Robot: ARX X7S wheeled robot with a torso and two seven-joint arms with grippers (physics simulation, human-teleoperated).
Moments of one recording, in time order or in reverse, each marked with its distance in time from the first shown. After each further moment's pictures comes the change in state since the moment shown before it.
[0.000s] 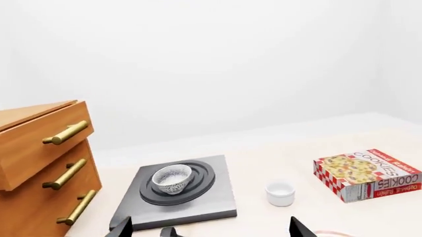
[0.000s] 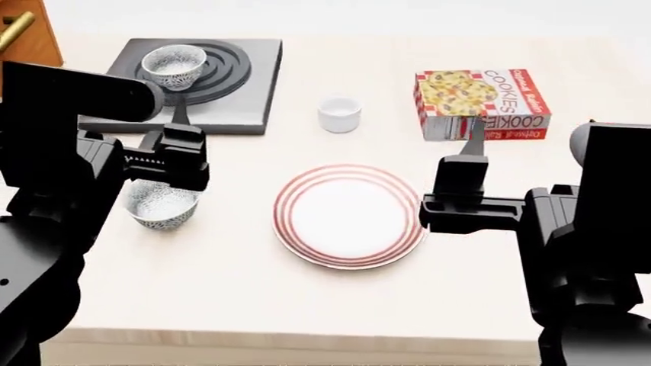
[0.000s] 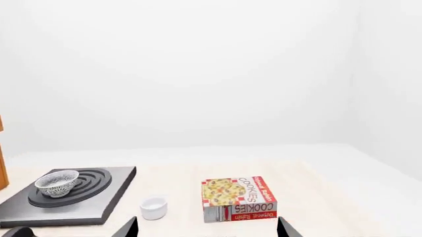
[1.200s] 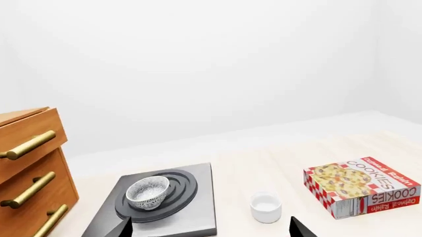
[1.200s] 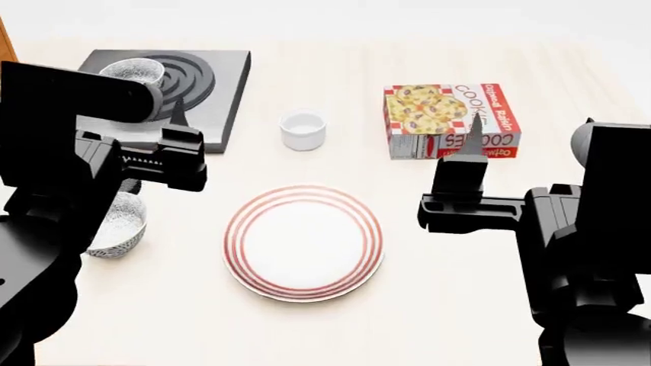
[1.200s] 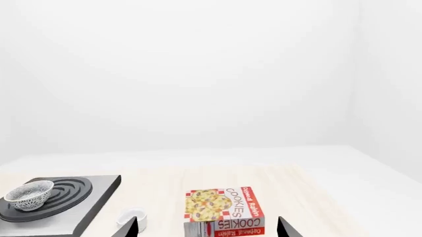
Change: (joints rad) left arm -0.007 -0.027 0.016 -0.004 -0.038 0.004 -0.024; right arm -0.003 0.010 0.006 -0.004 0.042 -0.006 0.014
